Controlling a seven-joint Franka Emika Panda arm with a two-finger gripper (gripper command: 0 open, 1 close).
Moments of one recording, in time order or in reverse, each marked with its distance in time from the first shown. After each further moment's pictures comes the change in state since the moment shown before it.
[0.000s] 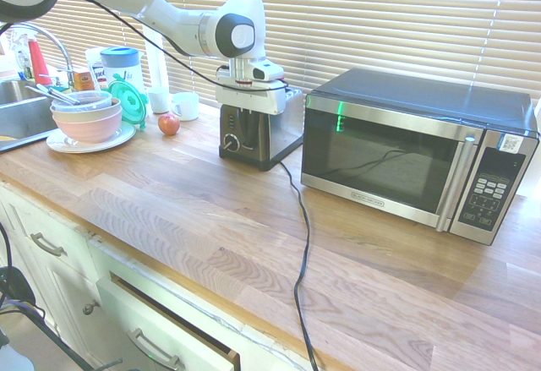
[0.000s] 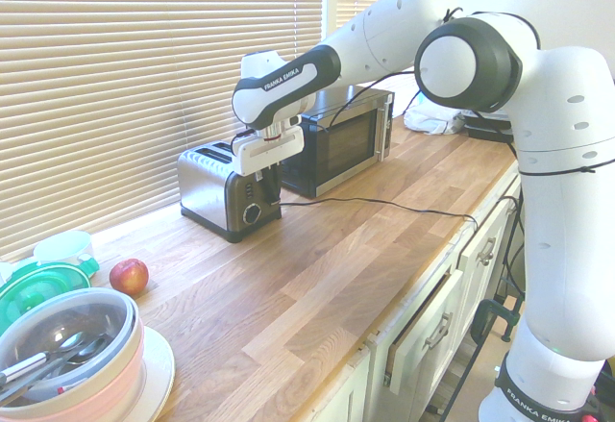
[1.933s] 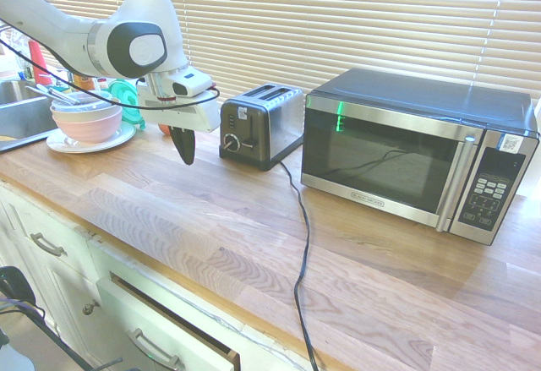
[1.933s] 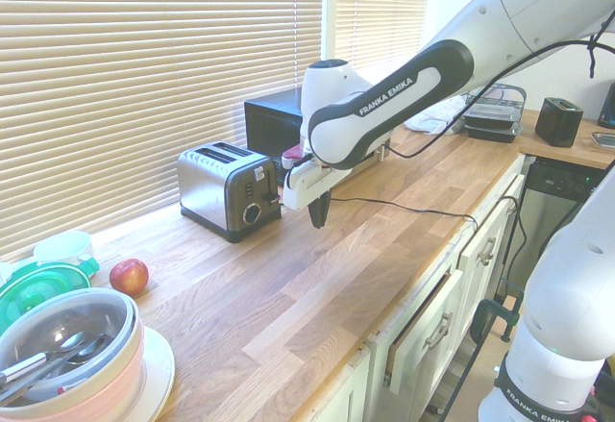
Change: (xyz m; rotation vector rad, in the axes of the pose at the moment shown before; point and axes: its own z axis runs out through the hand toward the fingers) arm -0.167 0.123 0.000 0.090 0.105 -0.117
